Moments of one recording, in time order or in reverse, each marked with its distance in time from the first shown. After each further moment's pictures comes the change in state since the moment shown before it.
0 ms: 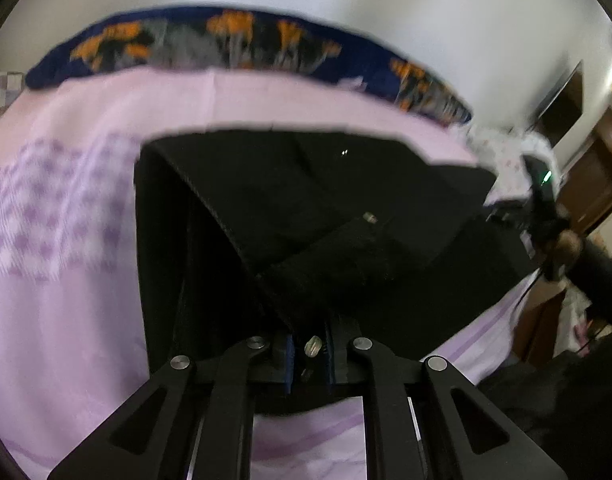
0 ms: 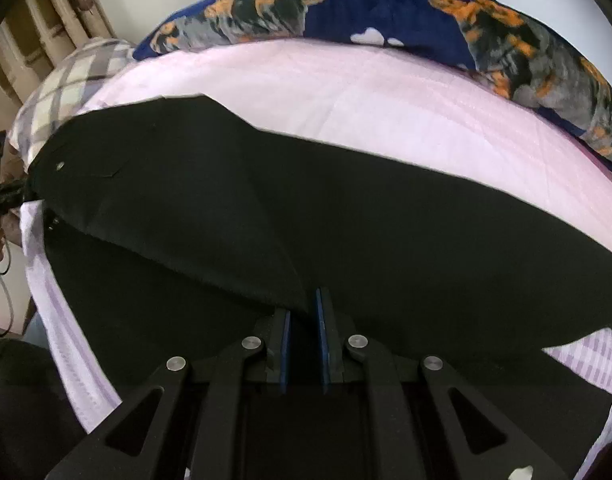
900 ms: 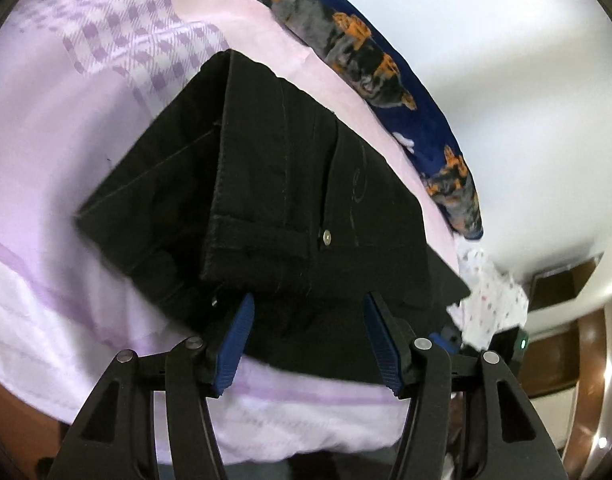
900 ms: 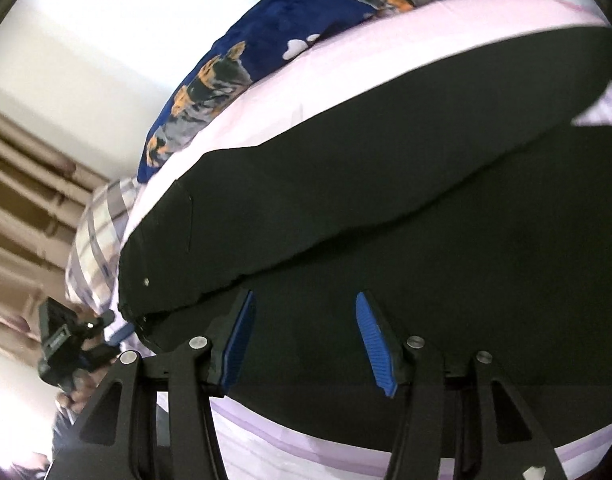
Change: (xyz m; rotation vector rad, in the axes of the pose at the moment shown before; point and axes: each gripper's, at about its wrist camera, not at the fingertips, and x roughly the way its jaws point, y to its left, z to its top) left arm -0.012 -0.008 -0.029 -0.659 -0.135 -0.134; right arm -0.021 -0.002 -0.071 0.586 -0.181 0.298
